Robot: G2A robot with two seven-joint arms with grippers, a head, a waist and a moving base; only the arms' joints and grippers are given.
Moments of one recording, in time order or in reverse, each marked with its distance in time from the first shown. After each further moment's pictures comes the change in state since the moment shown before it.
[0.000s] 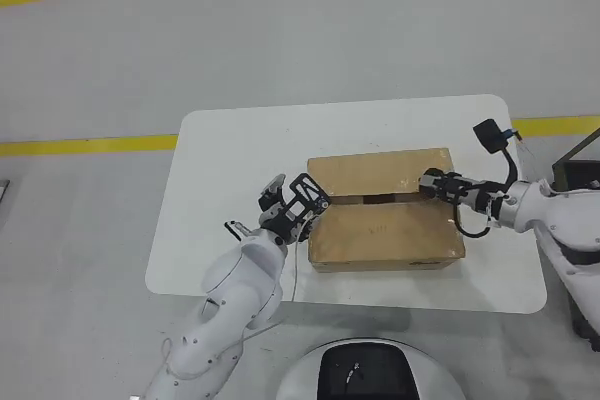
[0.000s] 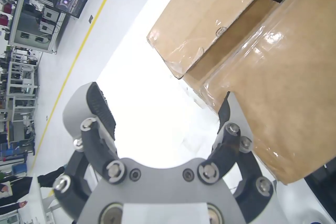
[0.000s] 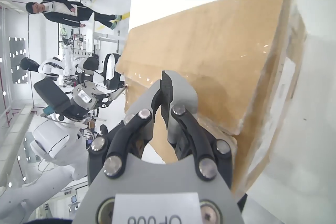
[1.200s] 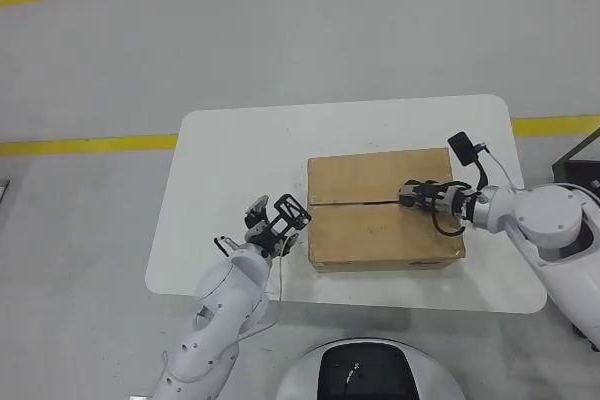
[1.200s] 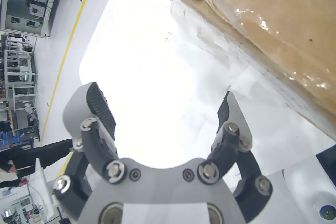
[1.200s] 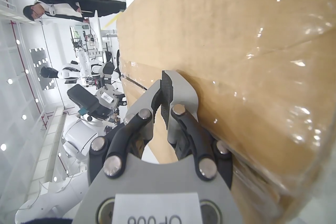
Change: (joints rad) left arm 0.114 -0.005 -0.096 0.108 0.110 -0.055 0.103; right arm 0.081 -0.027 -0.115 0.124 0.097 0.056 -0.012
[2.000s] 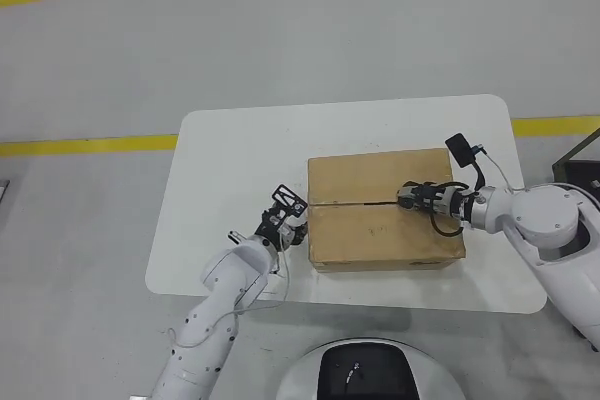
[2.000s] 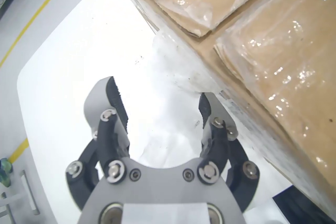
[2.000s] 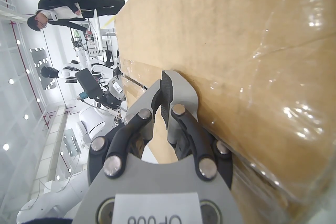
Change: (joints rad) left arm -0.062 -0.038 -0.011 0.205 -0.286 0.027 0.205; right arm 0.005 -0.003 -0.009 0.014 0.008 0.006 0.001
